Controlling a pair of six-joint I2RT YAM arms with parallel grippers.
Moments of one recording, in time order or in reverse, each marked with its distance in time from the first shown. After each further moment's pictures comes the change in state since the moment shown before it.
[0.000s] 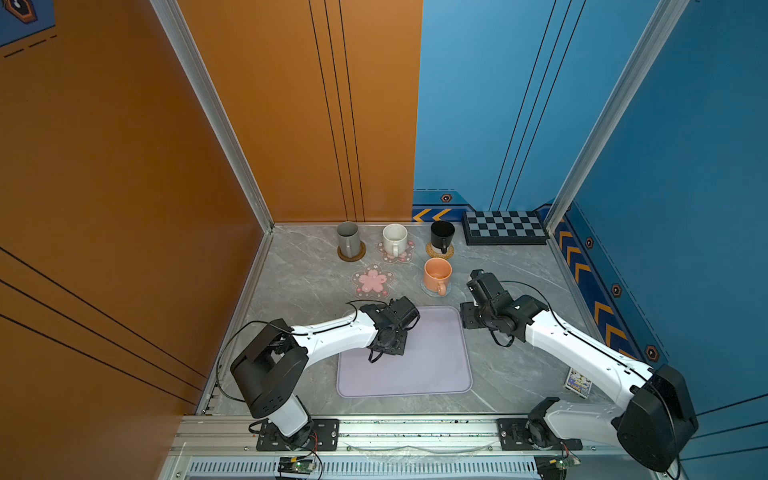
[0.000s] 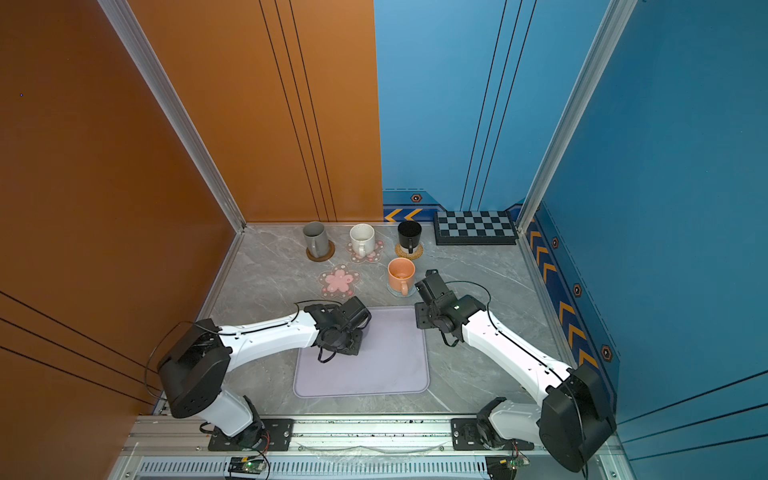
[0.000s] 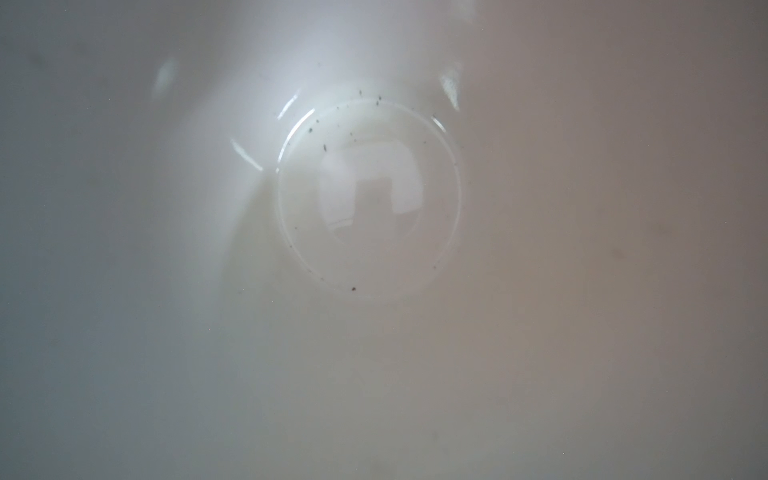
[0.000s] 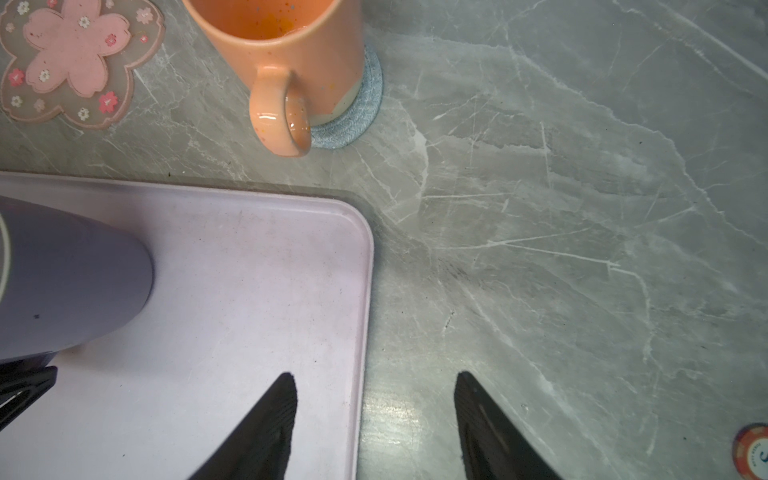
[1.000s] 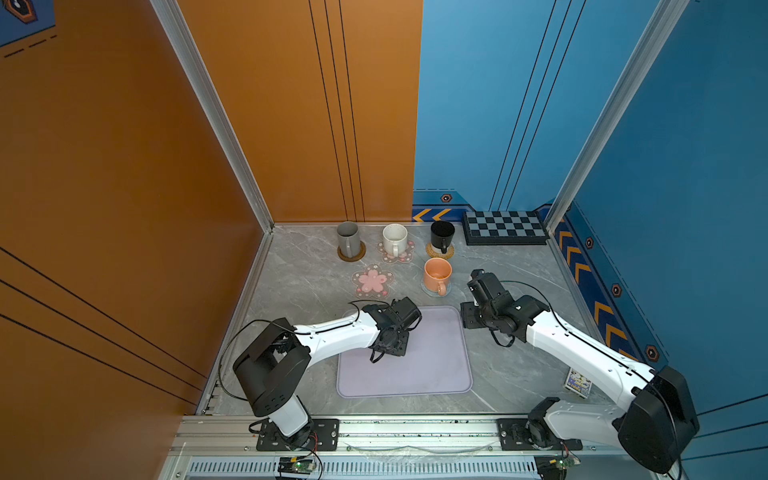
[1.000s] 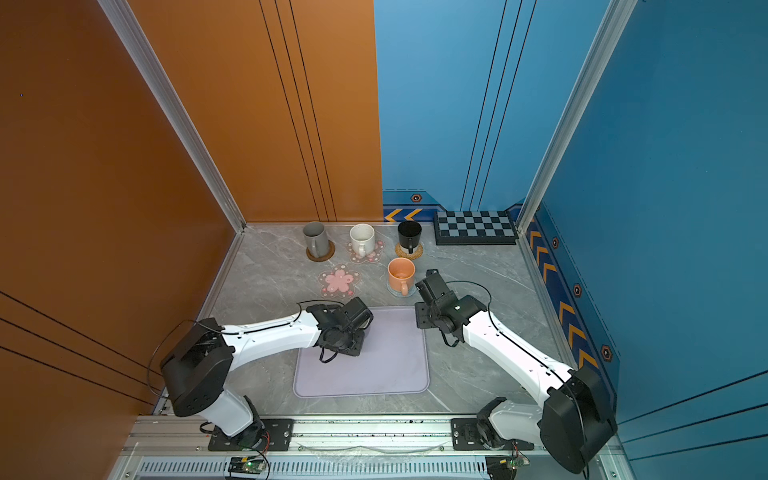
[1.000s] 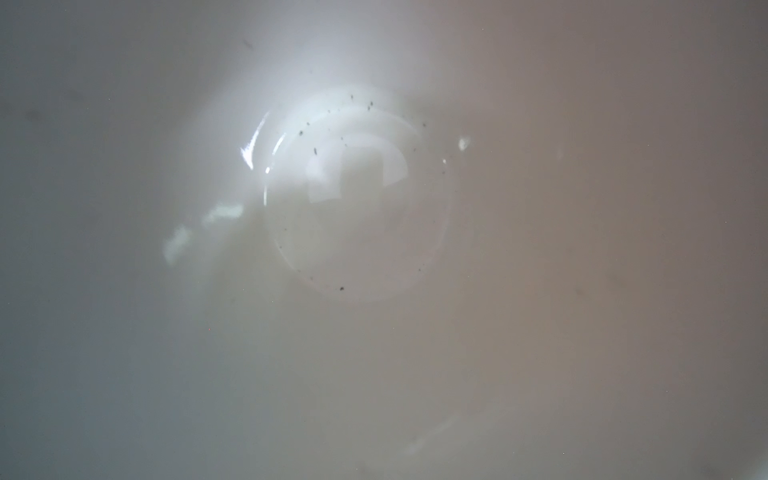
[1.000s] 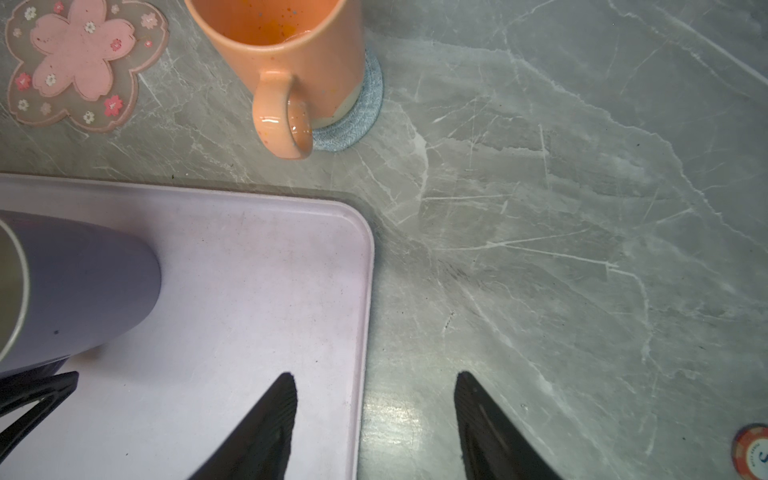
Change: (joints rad) left arm -0.010 0.011 0.012 0.002 -0.001 0.003; right arm 0.000 -0.007 0.000 0.000 0.000 0.000
